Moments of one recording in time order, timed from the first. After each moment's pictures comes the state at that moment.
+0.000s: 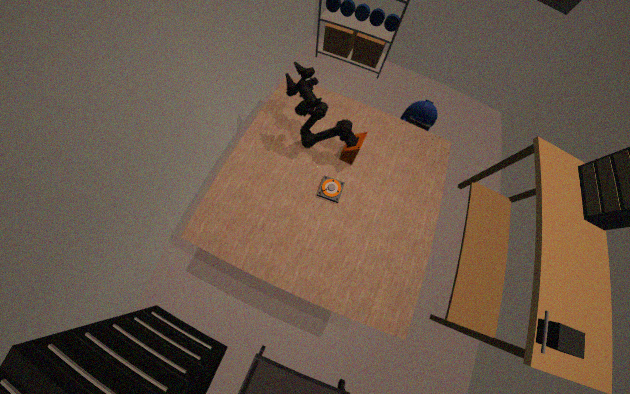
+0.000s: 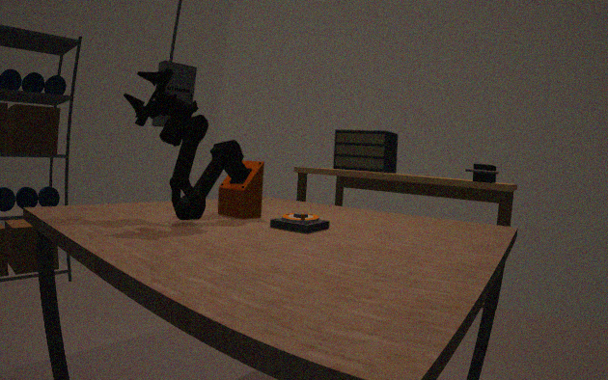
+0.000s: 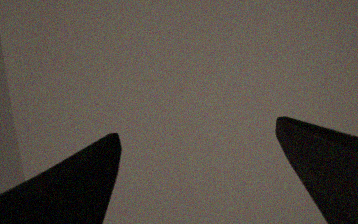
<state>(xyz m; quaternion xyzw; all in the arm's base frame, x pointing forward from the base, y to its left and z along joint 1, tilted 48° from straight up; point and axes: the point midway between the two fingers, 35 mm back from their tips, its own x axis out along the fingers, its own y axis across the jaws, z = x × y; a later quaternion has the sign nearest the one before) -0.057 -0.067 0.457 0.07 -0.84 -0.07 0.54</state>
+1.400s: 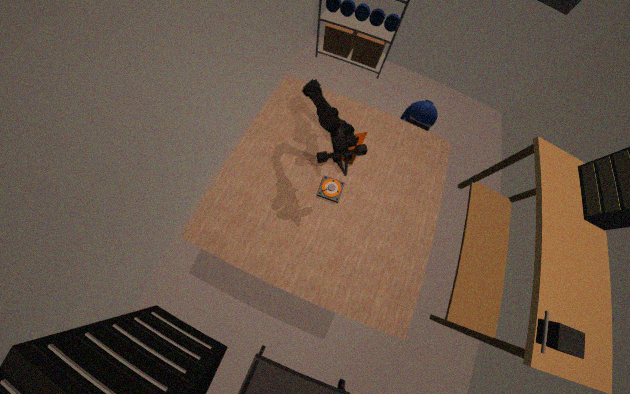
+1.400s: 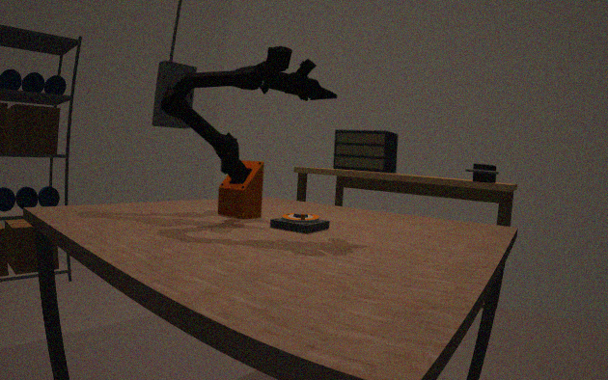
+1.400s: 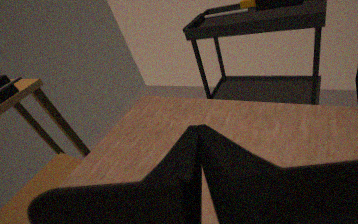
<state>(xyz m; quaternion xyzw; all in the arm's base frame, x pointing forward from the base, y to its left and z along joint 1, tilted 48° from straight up) 0.328 0.178 0.168 -0.30 0.25 0.18 0.90</state>
